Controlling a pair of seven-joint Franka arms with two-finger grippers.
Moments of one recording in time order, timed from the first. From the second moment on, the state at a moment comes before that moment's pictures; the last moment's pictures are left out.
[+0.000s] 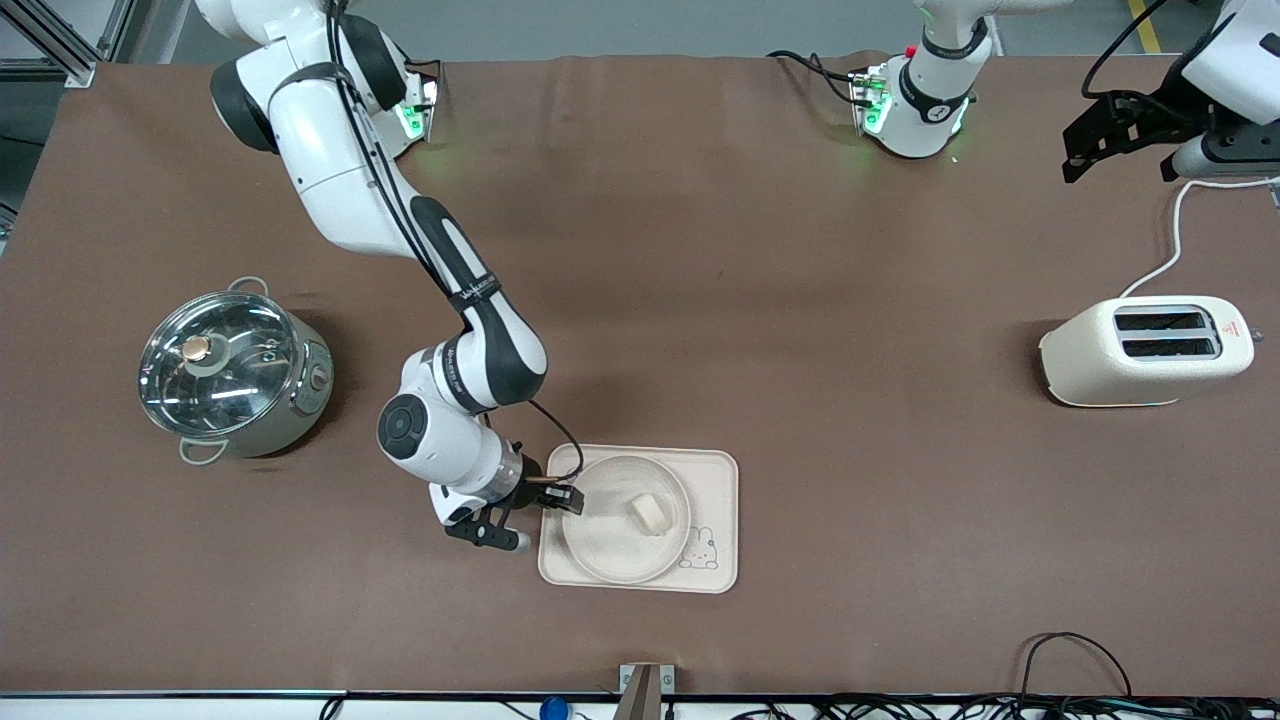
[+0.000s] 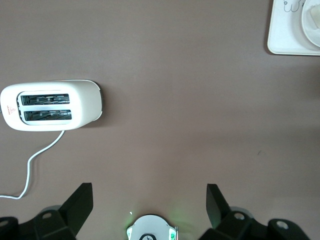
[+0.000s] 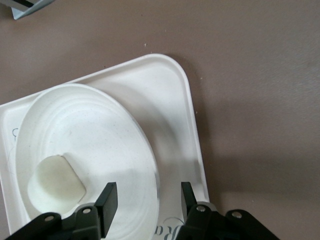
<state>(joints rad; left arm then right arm) -0.02 -0.13 -0.12 -1.57 0.00 1.39 -0.12 0.45 1.03 -0.02 -1.14 0.46 2.42 0.38</state>
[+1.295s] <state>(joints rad) -0.03 -0.13 -0.12 -1.57 0.00 1.38 -0.12 0.42 0.91 0.07 -1.15 0.57 2.30 0.38</state>
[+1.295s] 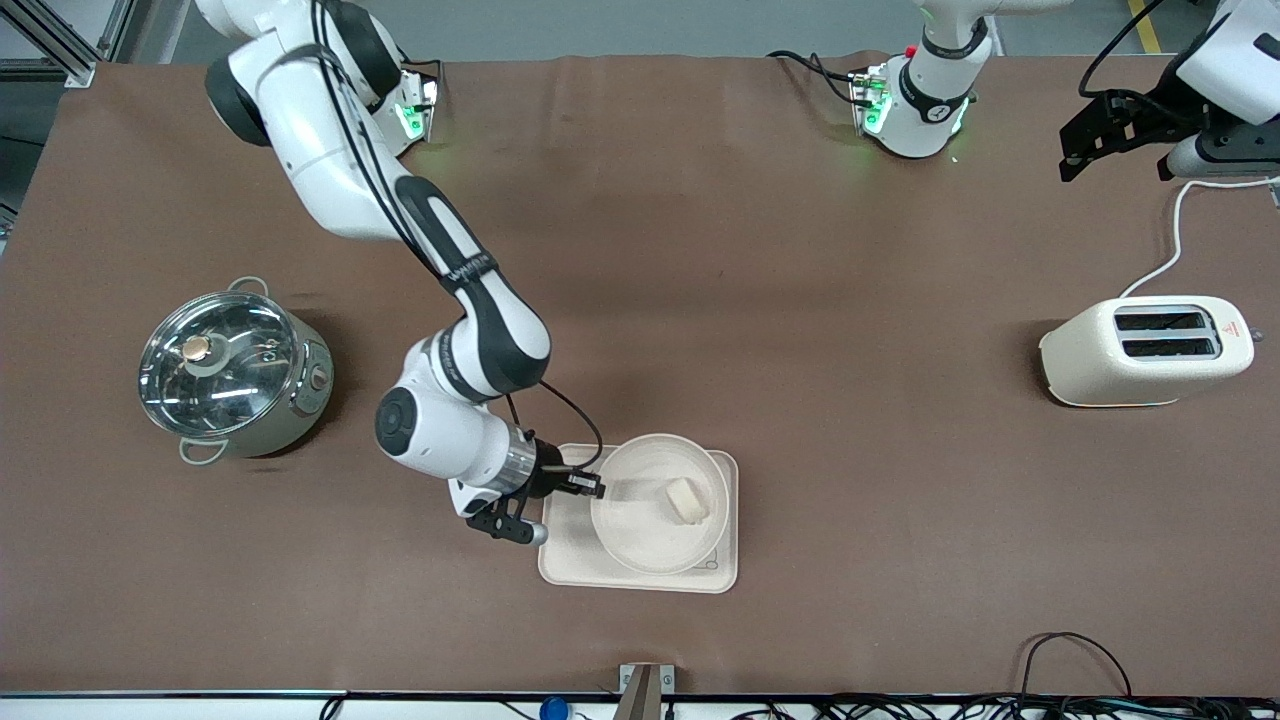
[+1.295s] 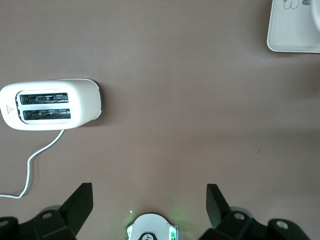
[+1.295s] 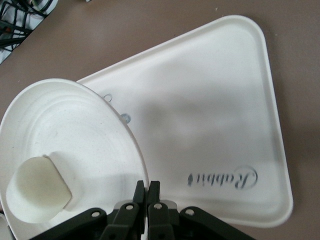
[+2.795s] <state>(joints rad) -0.10 -0.09 -0.14 -1.65 0.00 1.48 -0.15 0.50 0.55 0.21 -2.03 0.61 2.87 0.32</state>
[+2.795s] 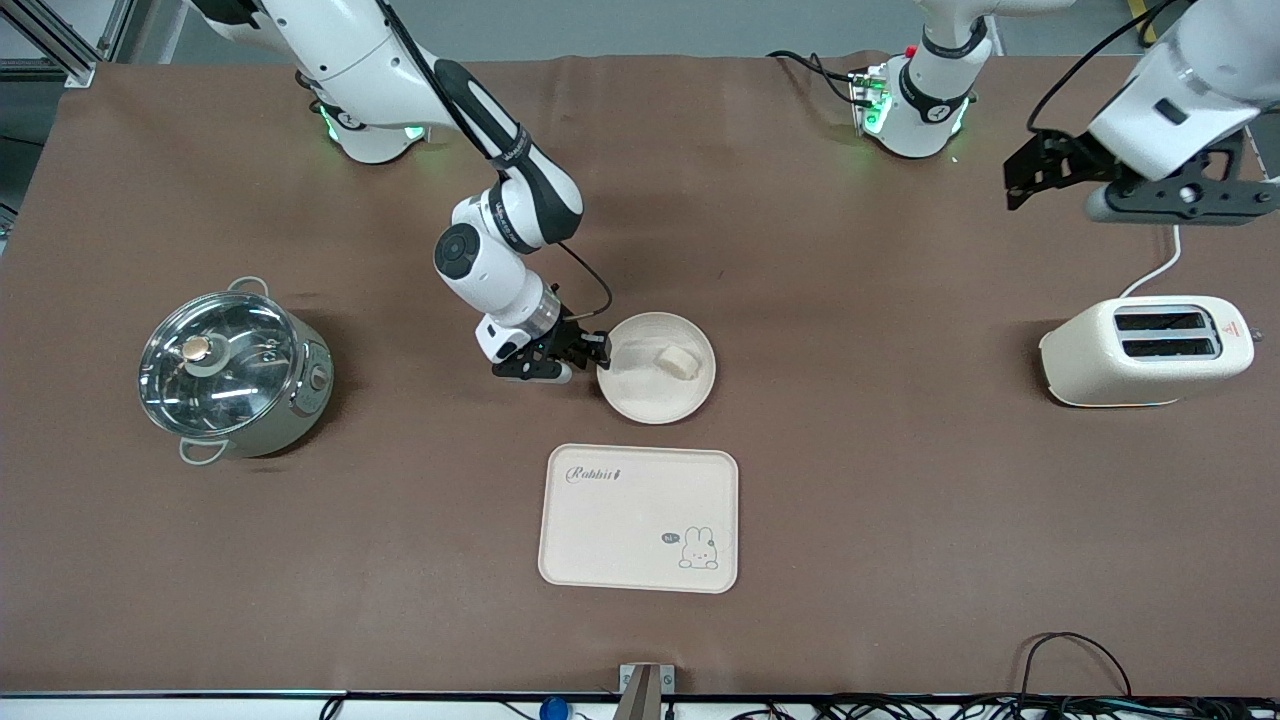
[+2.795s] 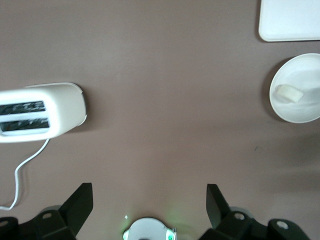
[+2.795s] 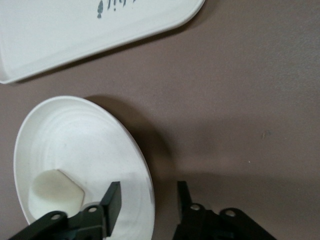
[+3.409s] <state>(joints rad) -0.13 0.14 -0.42 -1.77 0.00 1.86 -0.68 0.30 0.46 0.21 -1.80 0.60 2.67 0.25</state>
